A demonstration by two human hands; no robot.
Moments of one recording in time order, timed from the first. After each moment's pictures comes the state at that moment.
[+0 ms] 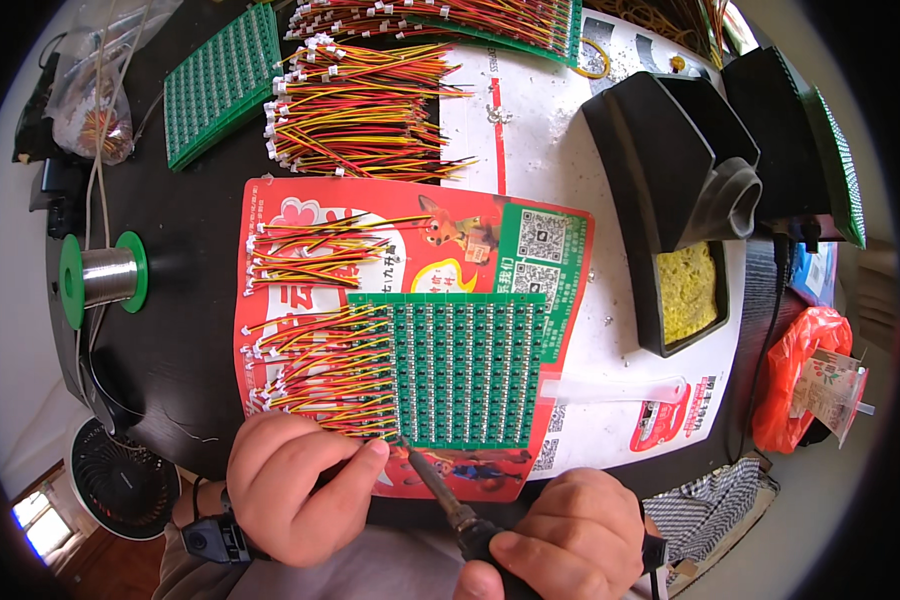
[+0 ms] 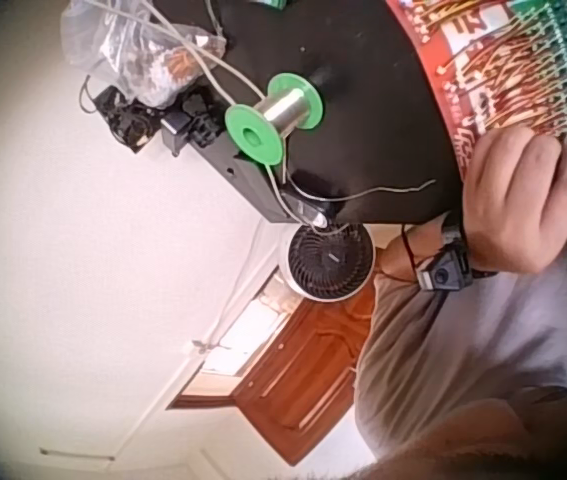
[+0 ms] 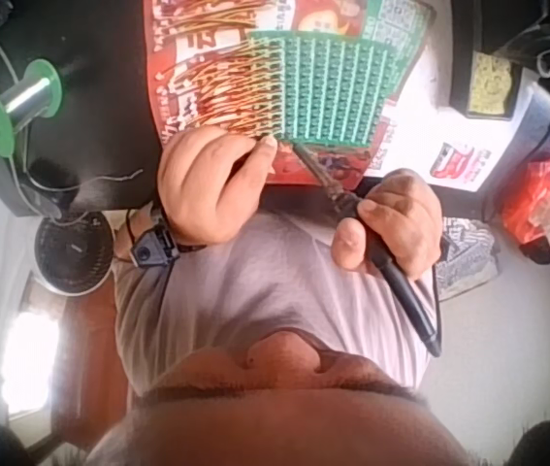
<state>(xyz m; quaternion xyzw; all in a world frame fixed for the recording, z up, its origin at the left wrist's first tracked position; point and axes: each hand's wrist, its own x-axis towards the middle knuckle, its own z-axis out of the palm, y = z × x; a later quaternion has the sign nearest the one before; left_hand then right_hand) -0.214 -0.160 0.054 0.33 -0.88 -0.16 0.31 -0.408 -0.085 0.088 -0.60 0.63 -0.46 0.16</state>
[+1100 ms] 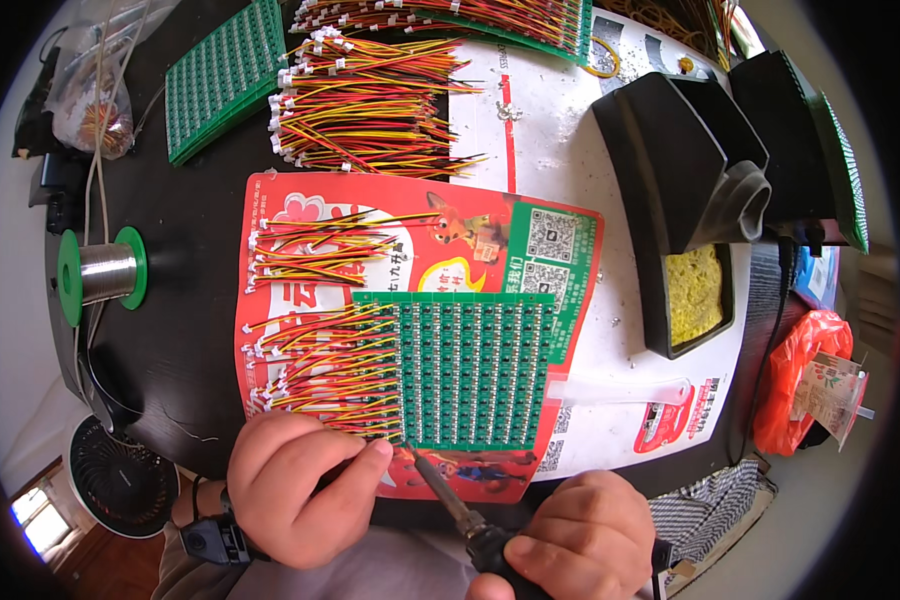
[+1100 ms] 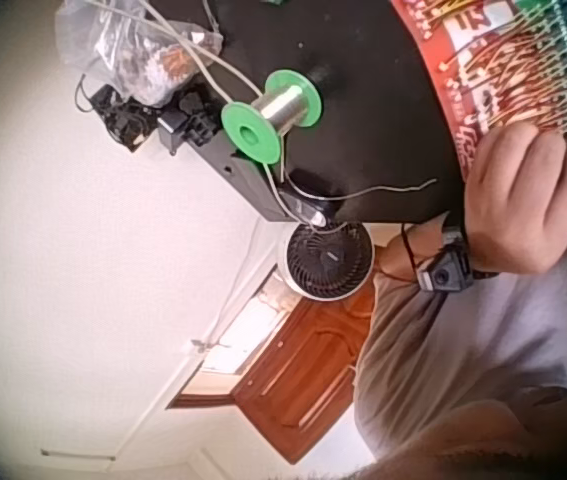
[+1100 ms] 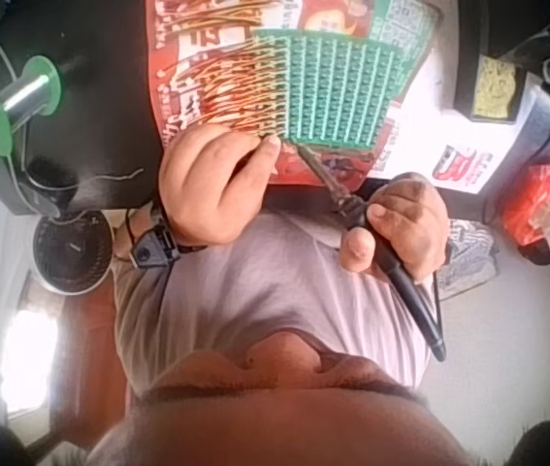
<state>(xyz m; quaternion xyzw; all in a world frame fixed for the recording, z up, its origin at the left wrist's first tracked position) -0.212 -0.161 0.057 0.33 -0.88 -0.17 0.30 -0.415 -0.100 0.080 -0.66 0.51 -0.54 0.16</state>
